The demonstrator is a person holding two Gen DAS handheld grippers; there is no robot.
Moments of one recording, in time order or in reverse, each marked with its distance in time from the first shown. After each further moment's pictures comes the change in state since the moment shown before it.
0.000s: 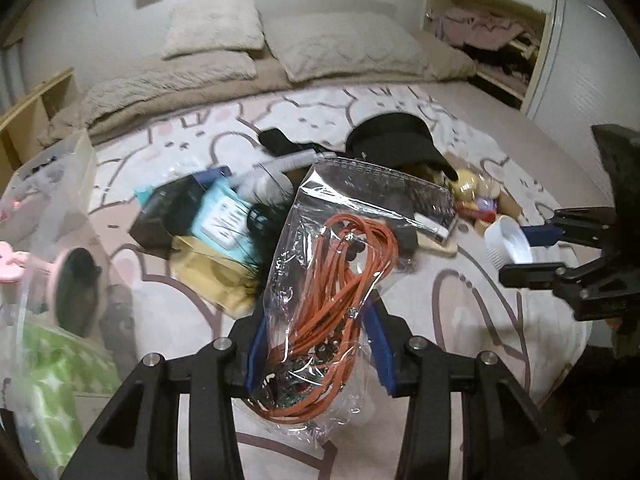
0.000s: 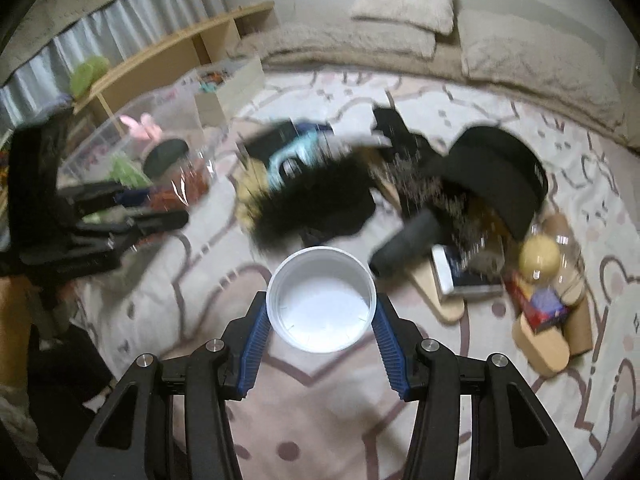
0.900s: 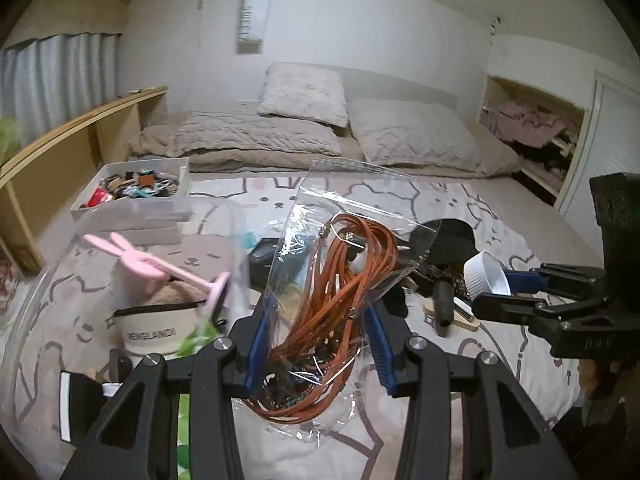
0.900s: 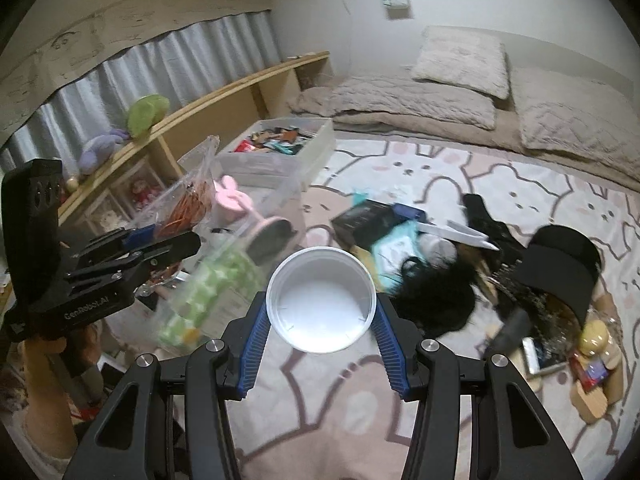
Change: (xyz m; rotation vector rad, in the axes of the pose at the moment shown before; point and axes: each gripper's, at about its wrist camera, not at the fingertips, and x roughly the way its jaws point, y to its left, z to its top) left arm -0.135 0.089 -0.011 -0.204 -0.253 0.136; right arm -0.023 0.127 0.067 -0.045 -0.165 0.137
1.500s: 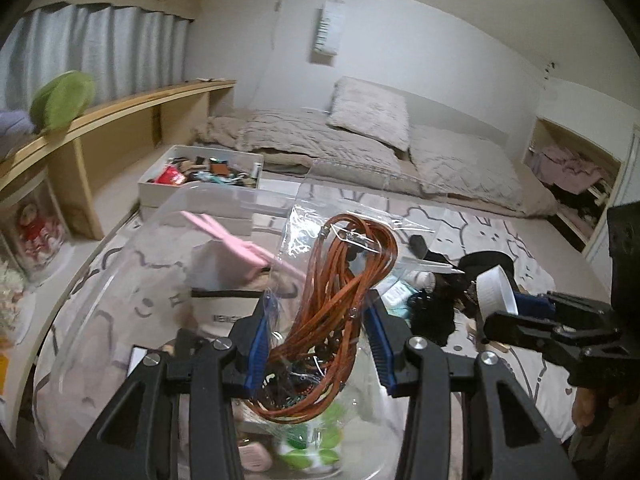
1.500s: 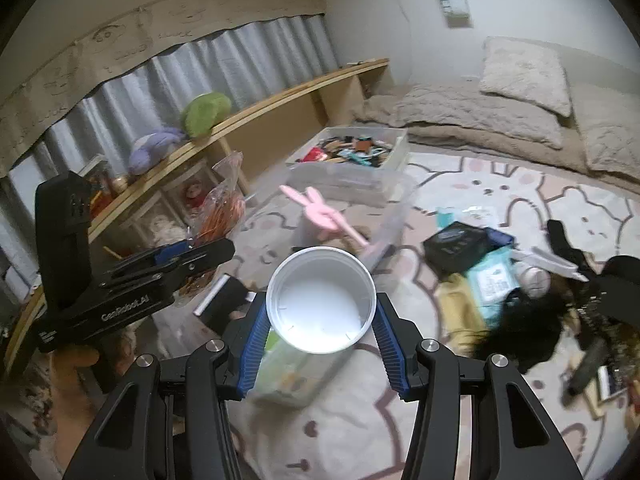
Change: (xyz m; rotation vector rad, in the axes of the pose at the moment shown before) left arm -0.051 0.096 -0.016 -0.155 -0.046 0.110; right arm 0.035 0.090 0.017 -0.038 -0.024 0.170
